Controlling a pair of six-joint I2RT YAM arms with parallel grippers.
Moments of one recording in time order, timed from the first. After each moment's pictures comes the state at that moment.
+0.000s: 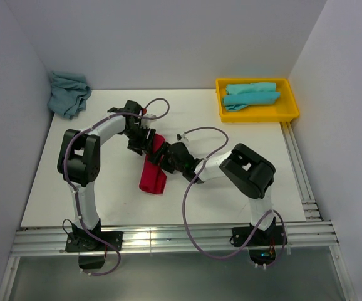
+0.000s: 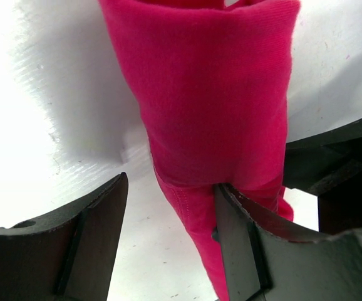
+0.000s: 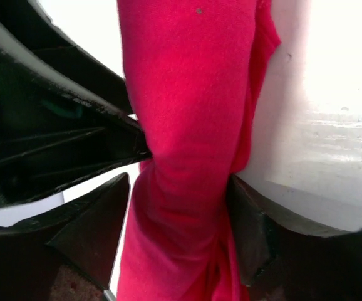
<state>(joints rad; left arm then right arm) -0.32 2.01 1.49 -0.79 0.36 0.00 0.85 1.95 0.91 0.53 0.09 1.17</state>
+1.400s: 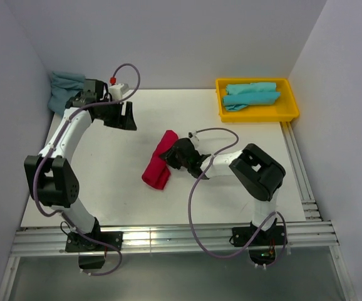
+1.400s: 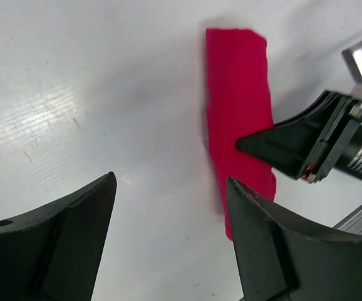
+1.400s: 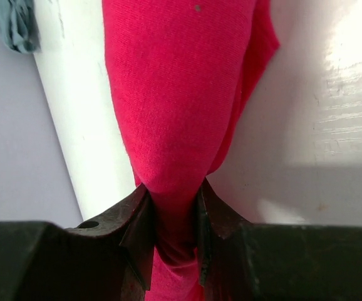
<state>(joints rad) -0.12 1.72 1.58 -0.81 0.48 0.08 0.80 1.88 0.90 0.38 0.14 1.32</state>
